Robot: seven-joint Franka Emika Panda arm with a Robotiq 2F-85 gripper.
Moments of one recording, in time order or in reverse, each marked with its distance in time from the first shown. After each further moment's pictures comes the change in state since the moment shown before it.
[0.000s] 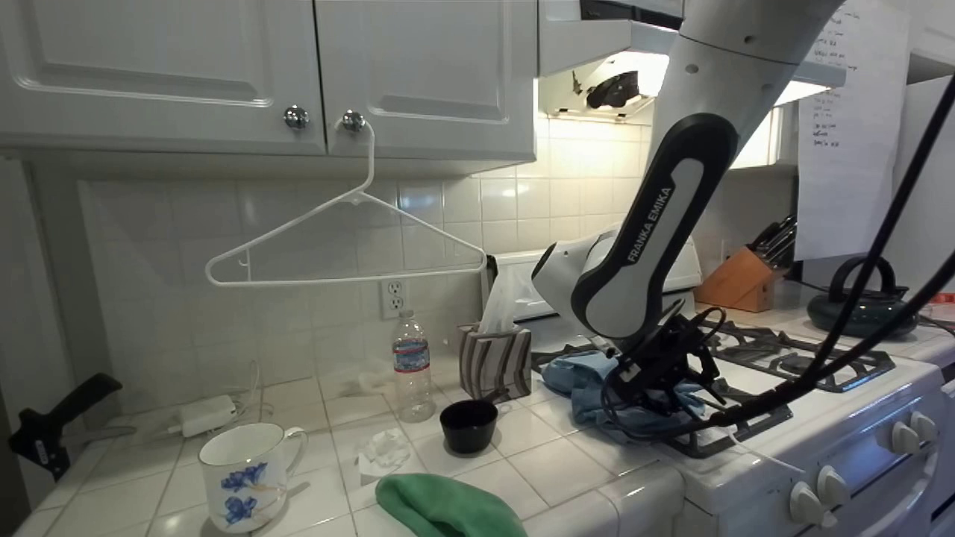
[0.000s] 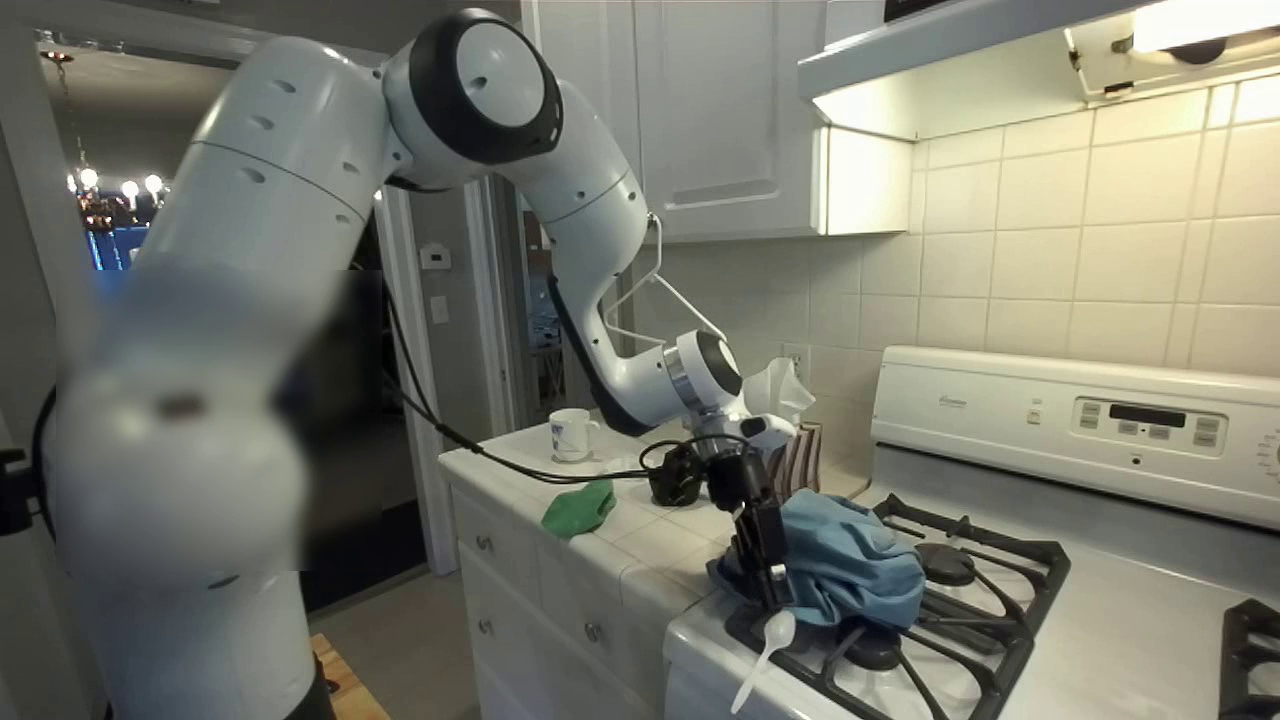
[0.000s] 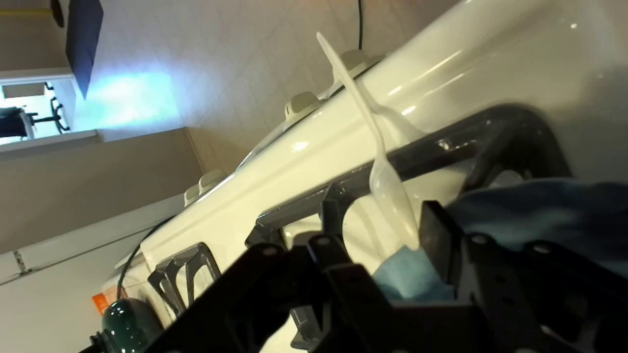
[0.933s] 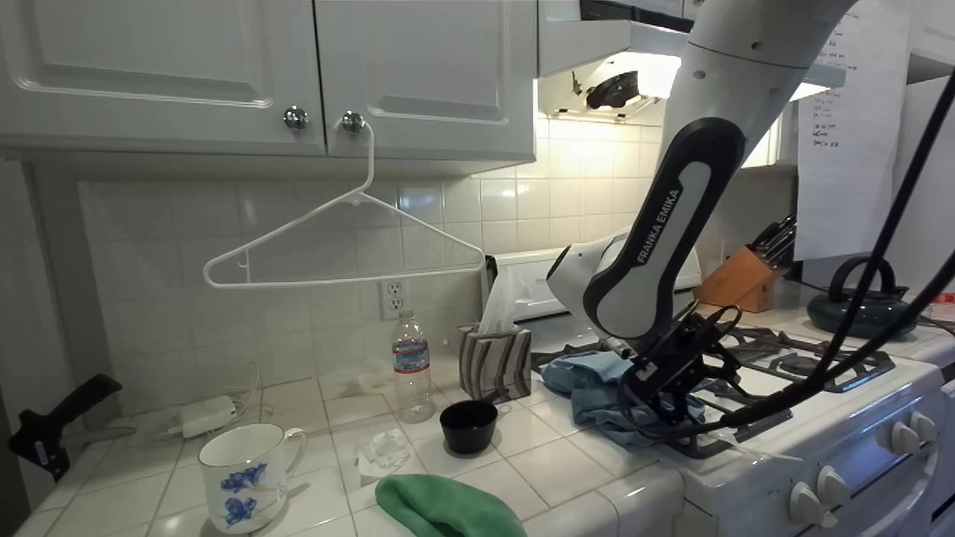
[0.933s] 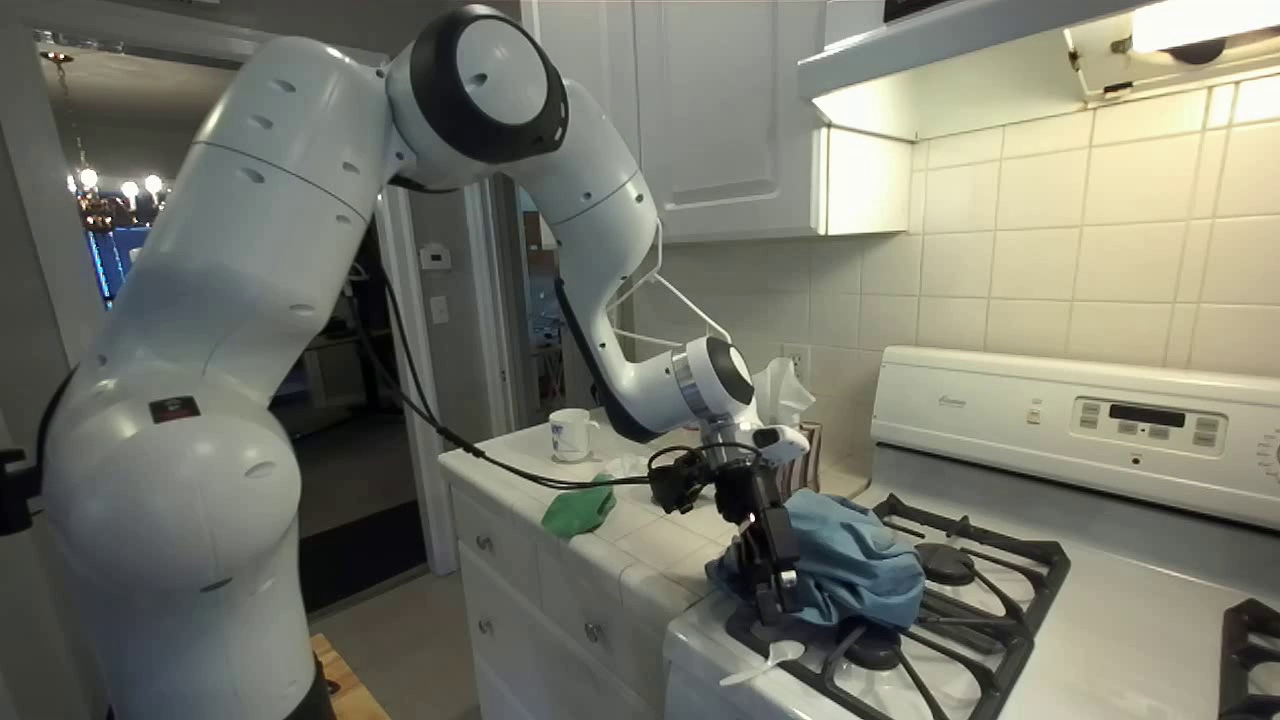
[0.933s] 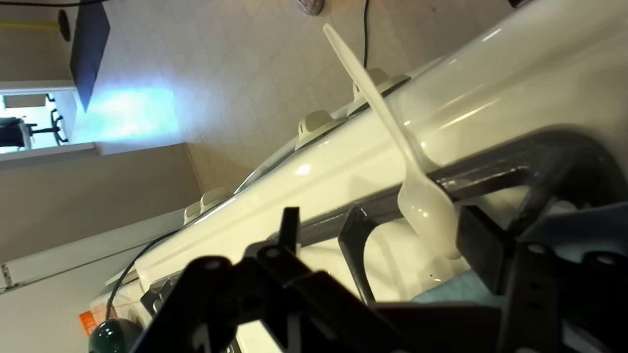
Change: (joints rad) arm -0.034 0.001 -0.010 -0.014 0.024 0.004 -0.068
